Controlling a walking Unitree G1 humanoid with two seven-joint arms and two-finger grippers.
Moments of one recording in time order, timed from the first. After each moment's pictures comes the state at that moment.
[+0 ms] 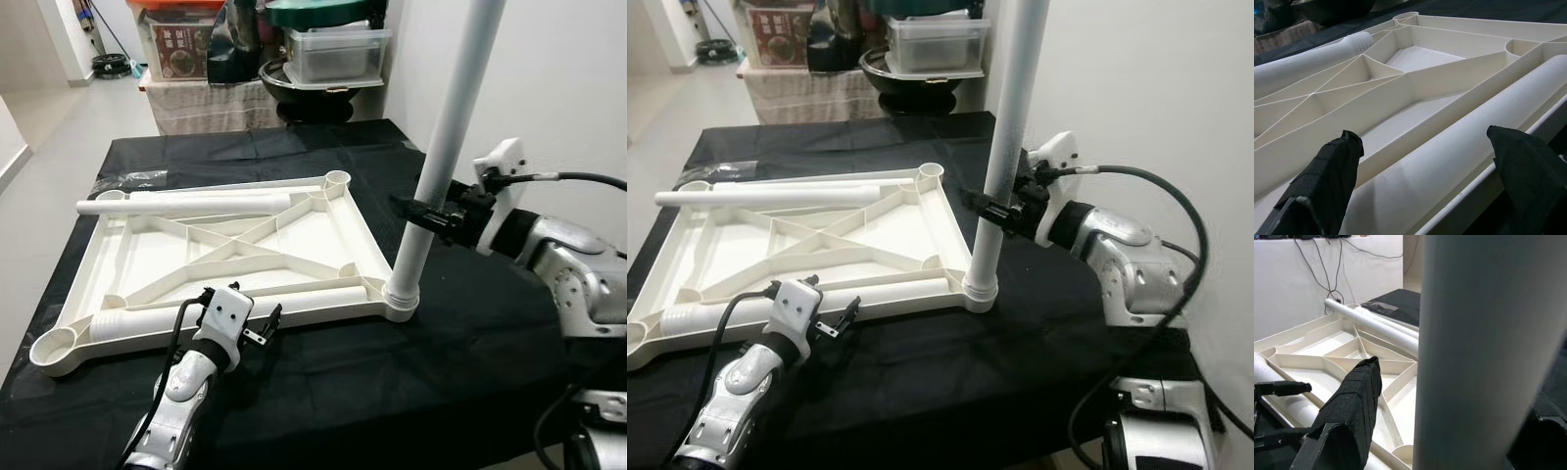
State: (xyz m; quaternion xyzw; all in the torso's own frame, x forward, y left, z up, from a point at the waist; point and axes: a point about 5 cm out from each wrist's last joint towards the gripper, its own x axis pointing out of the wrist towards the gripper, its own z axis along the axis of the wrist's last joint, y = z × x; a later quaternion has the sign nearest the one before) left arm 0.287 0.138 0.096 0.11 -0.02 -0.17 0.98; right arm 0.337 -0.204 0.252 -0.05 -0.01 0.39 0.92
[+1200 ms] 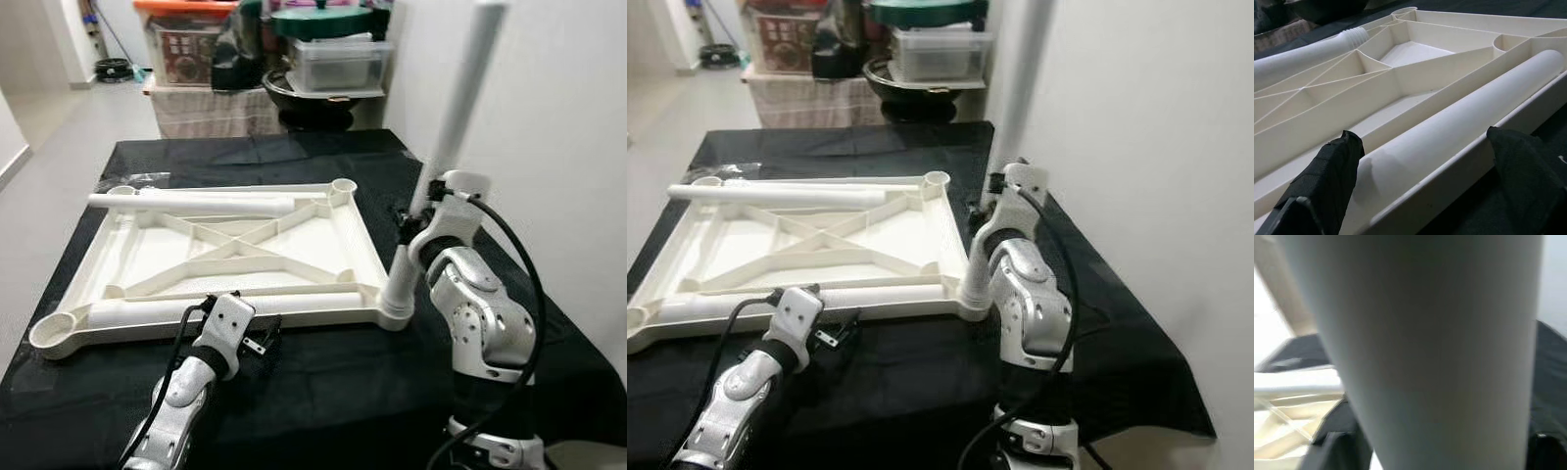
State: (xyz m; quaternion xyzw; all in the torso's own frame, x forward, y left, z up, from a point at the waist) left arm 0.287 0.139 0.093 0.12 -0.01 -0.18 0.98; right arm 0.337 -0.151 0.236 0.10 0.00 0.09 0.99
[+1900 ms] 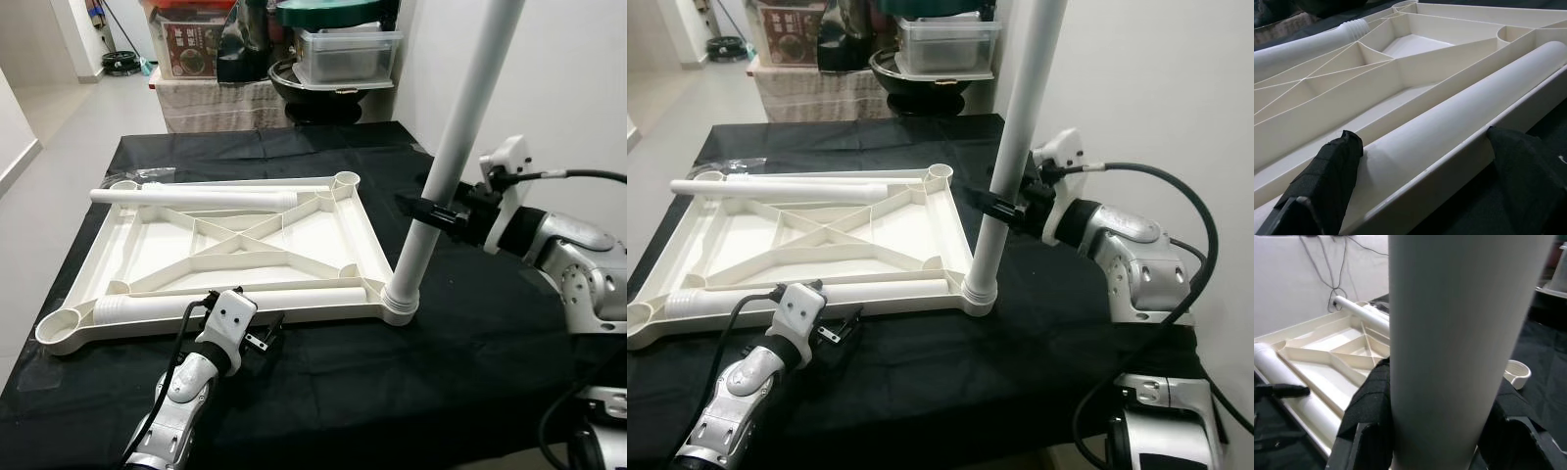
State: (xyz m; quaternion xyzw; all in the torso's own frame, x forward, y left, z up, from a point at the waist) left arm 0.287 0.137 0.092 0.12 0.00 -0.18 0.98; right arm 0.338 -0.213 0.258 -0.07 -0.01 0.38 0.92
